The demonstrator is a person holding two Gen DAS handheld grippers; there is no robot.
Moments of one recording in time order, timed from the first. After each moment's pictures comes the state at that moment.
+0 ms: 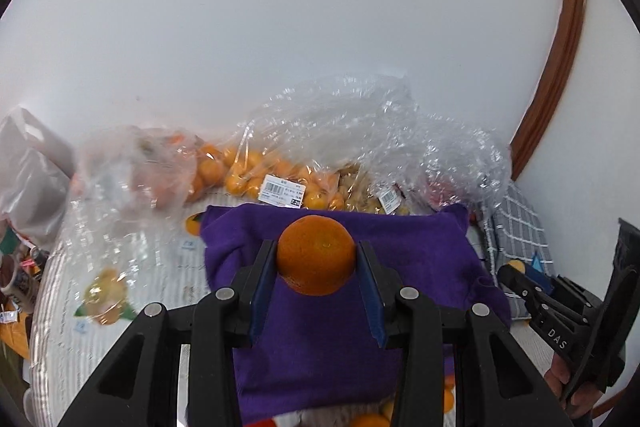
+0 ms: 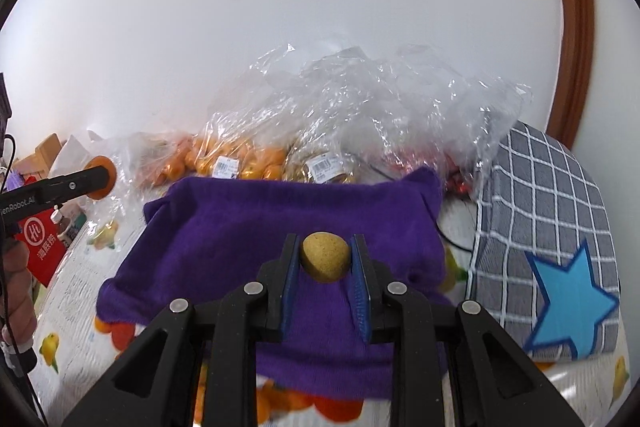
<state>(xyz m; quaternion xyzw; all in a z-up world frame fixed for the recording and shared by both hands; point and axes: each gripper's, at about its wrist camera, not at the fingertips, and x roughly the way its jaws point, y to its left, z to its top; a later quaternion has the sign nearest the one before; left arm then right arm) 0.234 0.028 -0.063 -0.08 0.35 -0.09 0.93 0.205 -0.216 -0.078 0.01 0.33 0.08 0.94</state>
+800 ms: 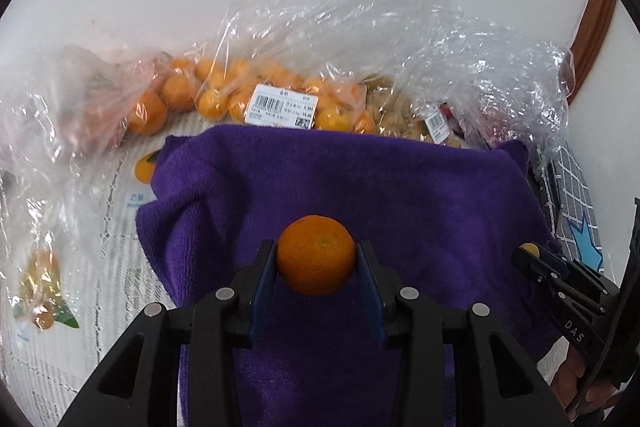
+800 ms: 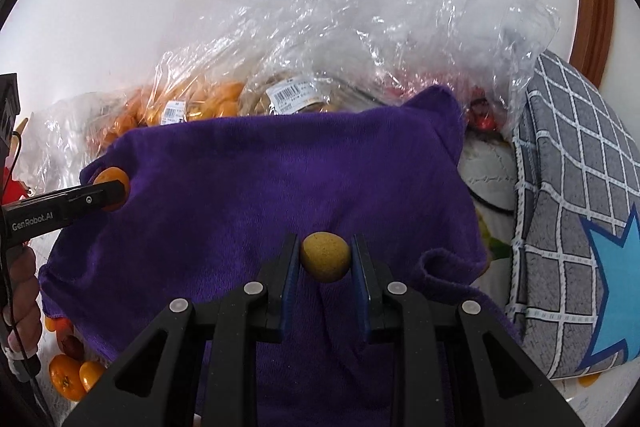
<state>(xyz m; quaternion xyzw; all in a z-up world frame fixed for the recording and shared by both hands) 0.296 0.012 -0.152 -0.06 0.45 -0.09 0.89 0.263 -0.230 -0.160 0.03 0.41 0.07 0.91</state>
